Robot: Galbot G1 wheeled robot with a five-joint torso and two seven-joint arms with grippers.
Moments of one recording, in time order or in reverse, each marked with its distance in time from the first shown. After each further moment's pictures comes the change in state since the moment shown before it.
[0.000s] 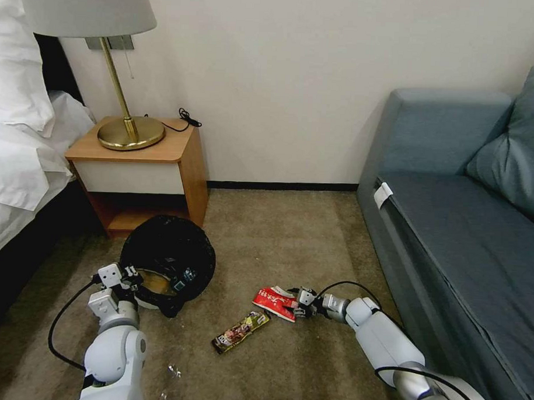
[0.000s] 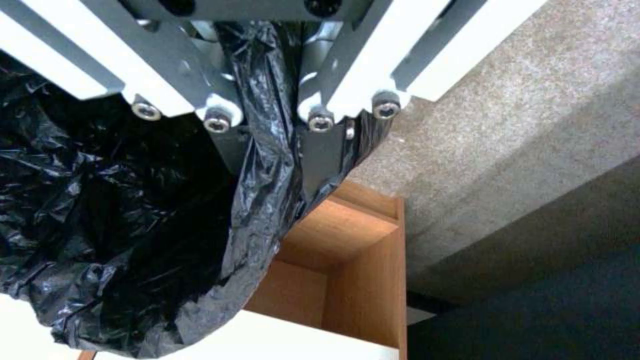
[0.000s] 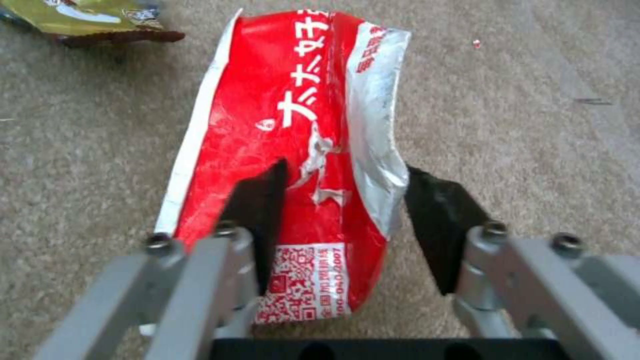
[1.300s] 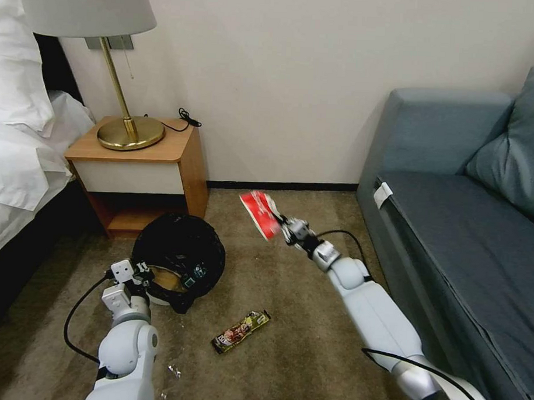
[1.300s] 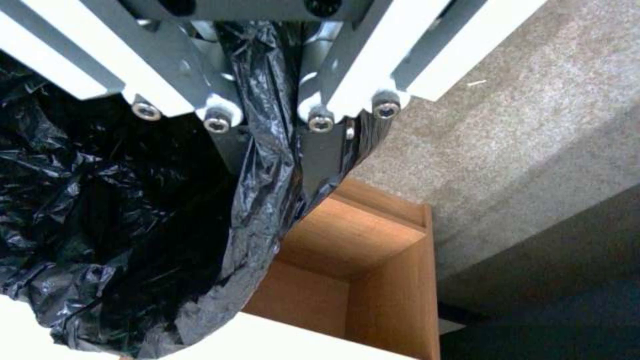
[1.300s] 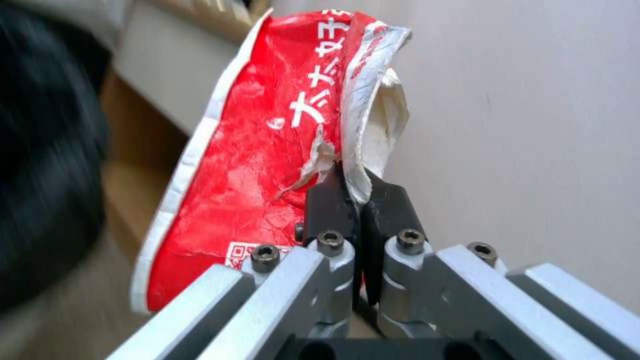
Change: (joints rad) left arm -0.030 -0.012 0.053 0.025 0.006 0.002 -0.021; right arm -0.020 0.007 -0.138 0.610 0.389 -0.077 0.367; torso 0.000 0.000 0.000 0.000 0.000
